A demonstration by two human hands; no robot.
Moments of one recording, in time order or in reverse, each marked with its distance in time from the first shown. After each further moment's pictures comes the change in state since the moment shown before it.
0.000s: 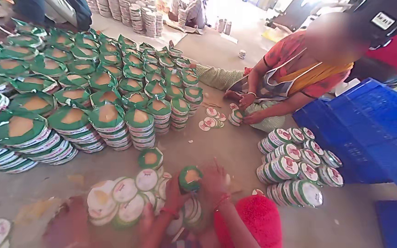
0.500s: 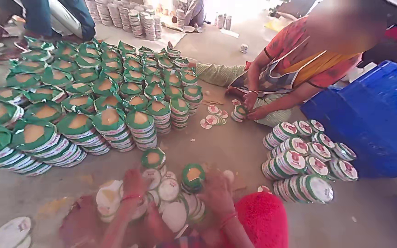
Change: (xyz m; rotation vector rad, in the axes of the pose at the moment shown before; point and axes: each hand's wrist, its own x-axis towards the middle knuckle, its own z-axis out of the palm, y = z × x) left_hand 0.031 -0.007 -0.138 0.540 0.103 -0.252; right_hand -0.058 0.001 0.018 -0.055 0.147 -0.065
